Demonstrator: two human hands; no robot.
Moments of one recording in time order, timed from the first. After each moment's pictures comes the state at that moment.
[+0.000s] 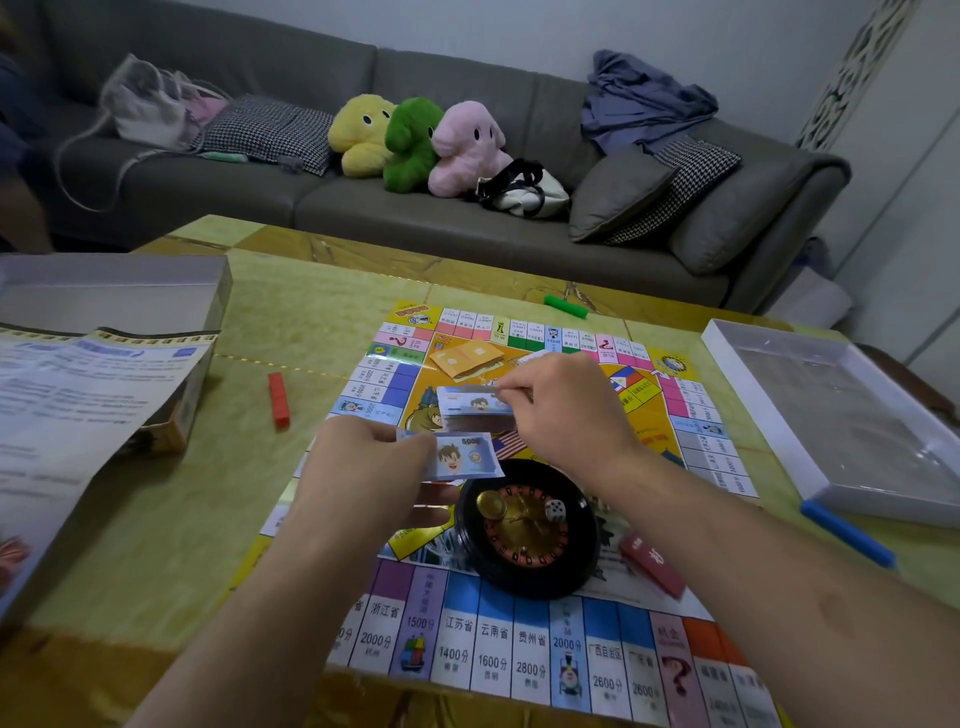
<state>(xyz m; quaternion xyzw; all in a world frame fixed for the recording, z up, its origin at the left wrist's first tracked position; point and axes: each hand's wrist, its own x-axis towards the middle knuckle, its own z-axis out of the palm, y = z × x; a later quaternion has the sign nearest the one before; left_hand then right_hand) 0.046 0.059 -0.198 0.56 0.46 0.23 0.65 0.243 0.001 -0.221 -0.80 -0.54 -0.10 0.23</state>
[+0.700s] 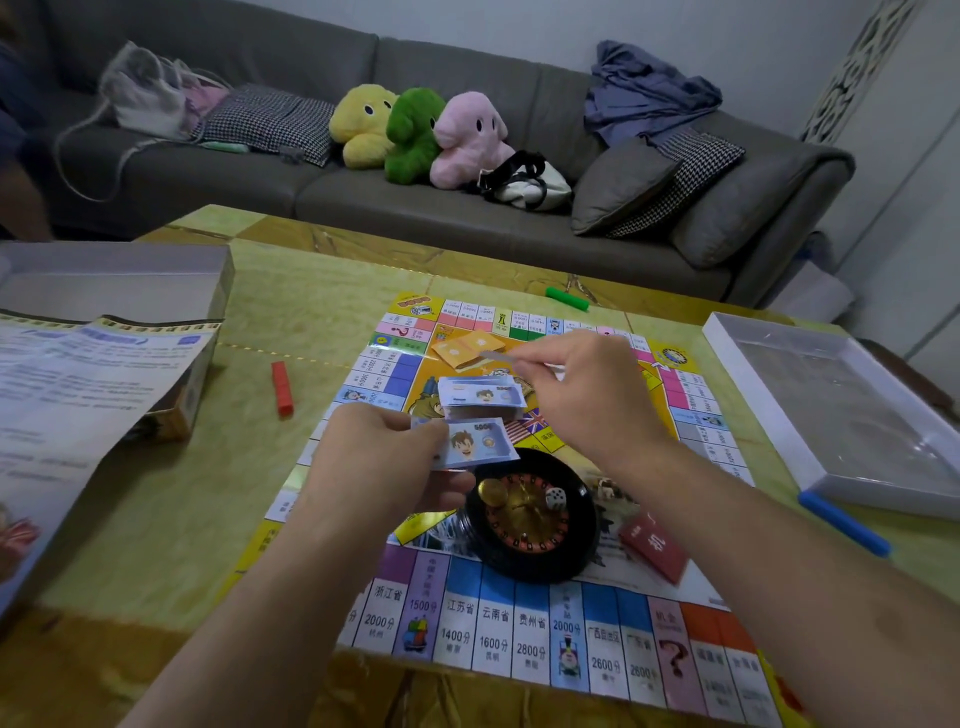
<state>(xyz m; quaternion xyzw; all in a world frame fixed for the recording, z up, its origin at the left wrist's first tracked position) 0.047 0.058 -0.201 0.55 0.43 0.22 0.68 0.232 -0.018 -0.201 -0.78 -0.52 -0.10 0.33</state>
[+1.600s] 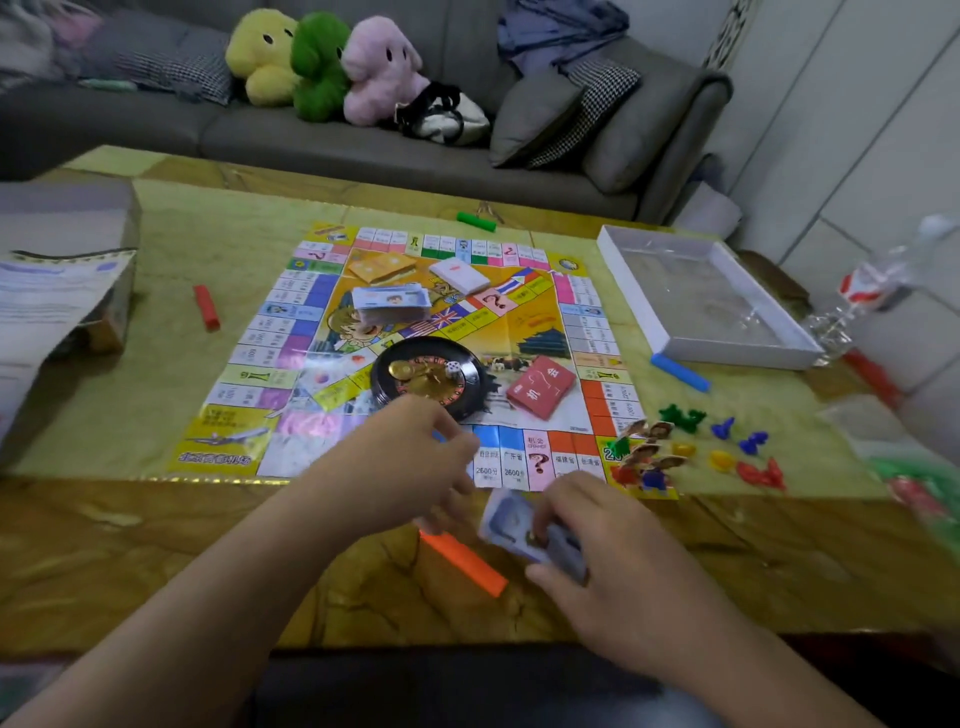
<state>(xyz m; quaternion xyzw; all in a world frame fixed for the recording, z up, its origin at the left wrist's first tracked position) 0.016 -0.067 -0.197 0.78 0.28 -0.02 0.56 0.095 -0.268 -0.213 -0.87 -0.47 0.11 0.13</state>
